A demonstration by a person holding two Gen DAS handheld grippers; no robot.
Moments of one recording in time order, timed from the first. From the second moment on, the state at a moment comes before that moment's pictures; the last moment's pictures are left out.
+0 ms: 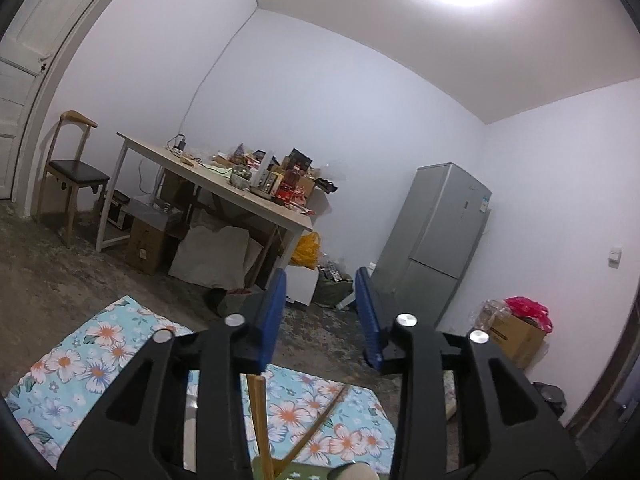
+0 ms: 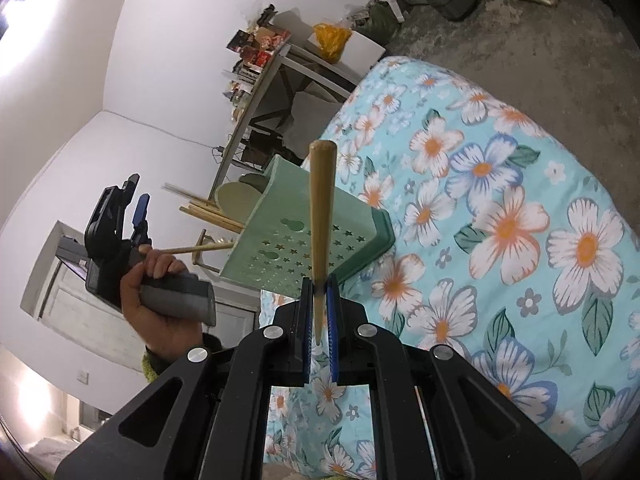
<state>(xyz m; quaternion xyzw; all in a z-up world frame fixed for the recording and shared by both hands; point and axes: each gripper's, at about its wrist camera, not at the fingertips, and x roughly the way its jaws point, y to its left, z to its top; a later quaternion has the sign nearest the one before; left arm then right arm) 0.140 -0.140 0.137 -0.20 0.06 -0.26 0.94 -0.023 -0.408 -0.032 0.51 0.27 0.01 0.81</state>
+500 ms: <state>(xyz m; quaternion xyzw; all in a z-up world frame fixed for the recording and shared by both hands) 0.103 -0.071 0.117 -0.10 0.15 -0.30 0.94 -0.017 -0.378 0.103 0.29 0.19 -0.01 0.94</state>
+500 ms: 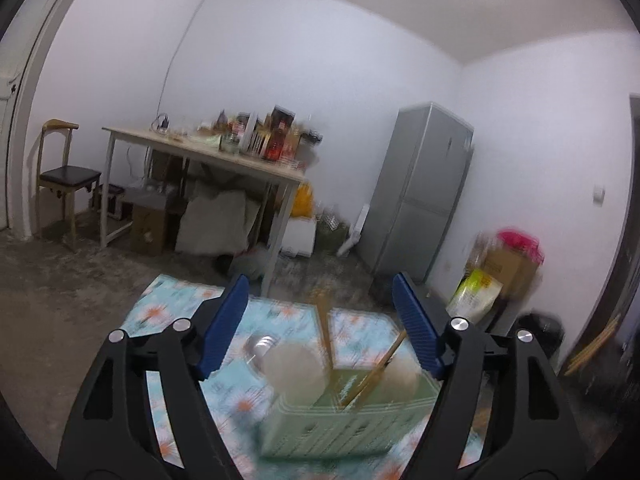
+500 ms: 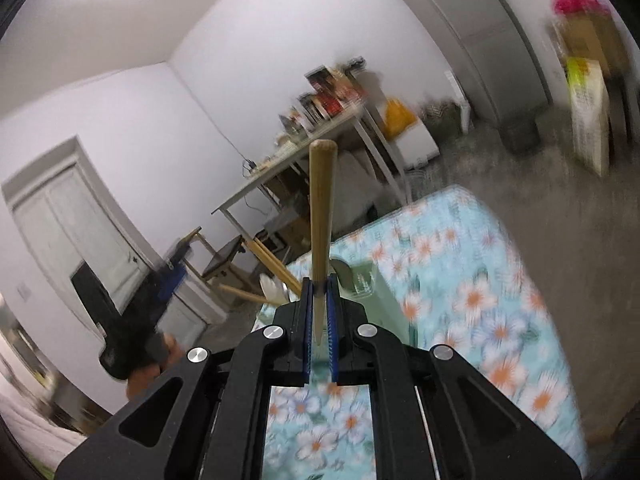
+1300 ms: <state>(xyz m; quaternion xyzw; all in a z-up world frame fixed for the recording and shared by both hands) 0.089 -0.046 0.027 0.01 0.33 -0.25 0.91 0.102 -0.303 0.102 0.10 0.25 -0.03 0.96</state>
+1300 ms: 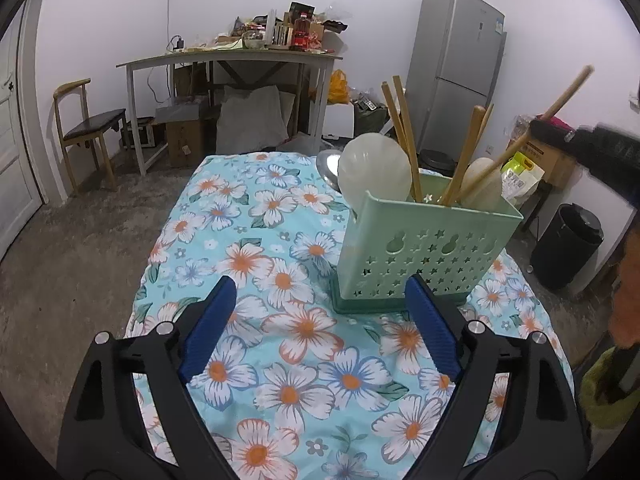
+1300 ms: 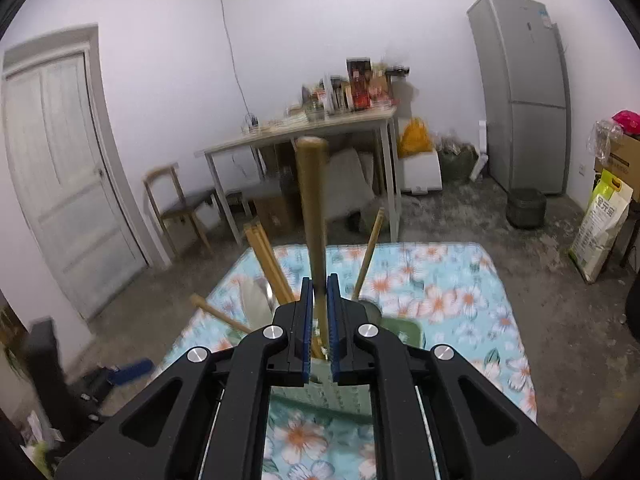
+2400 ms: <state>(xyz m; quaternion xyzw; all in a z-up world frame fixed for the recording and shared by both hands) 0.091 -0.053 0.022 0.02 0.36 -0.15 0.92 0.047 -0.268 0.046 0.10 0.33 -0.09 0.93</state>
